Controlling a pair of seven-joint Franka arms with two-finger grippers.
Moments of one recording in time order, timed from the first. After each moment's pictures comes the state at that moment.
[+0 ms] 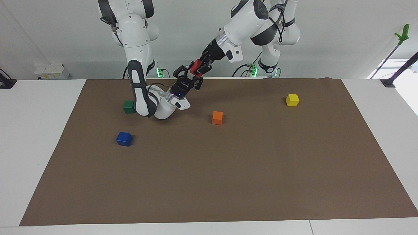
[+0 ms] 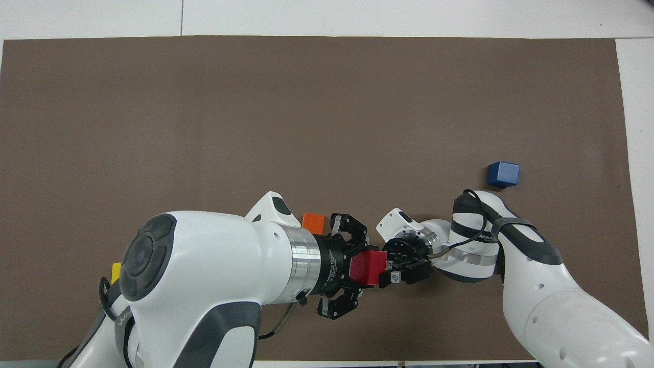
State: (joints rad) left arm -0.24 -0.16 -0.48 -1.99 -0.76 2.06 -1.77; right arm 0.32 0.43 -0.03 -2.38 2.00 0.72 -1.40
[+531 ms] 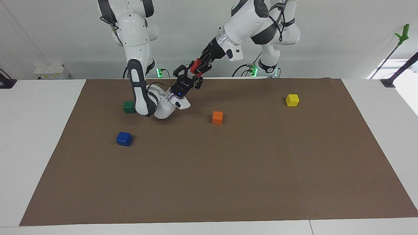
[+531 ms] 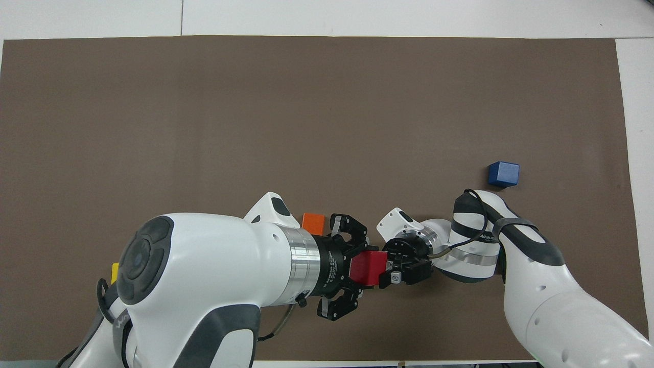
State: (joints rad) left arm -0.24 -0.17 -0.48 -1.99 -0.76 2.06 -1.77; right arm 0.32 0.43 -0.03 -2.38 2.00 0.72 -1.40
